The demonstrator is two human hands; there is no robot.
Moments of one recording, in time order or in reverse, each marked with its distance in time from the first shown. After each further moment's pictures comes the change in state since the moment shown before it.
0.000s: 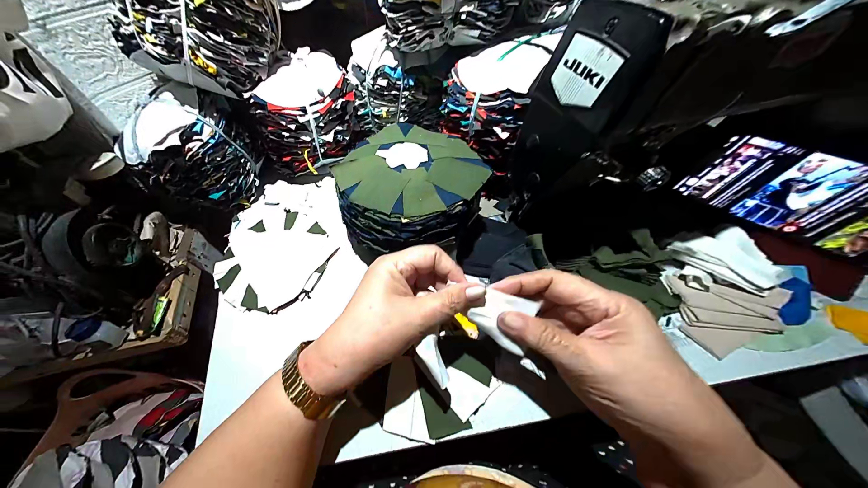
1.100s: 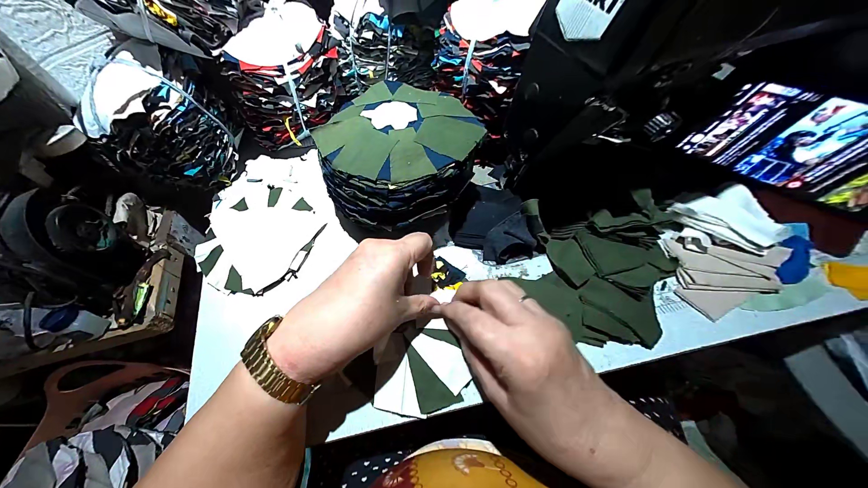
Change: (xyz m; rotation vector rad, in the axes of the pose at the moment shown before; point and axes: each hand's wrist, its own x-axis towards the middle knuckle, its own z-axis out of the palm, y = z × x) left_hand 0.002 0.004 -0.012 0.817 -0.199 -0.005; right_hand -0.023 0.026 0.028 -0.971 -0.090 -0.458
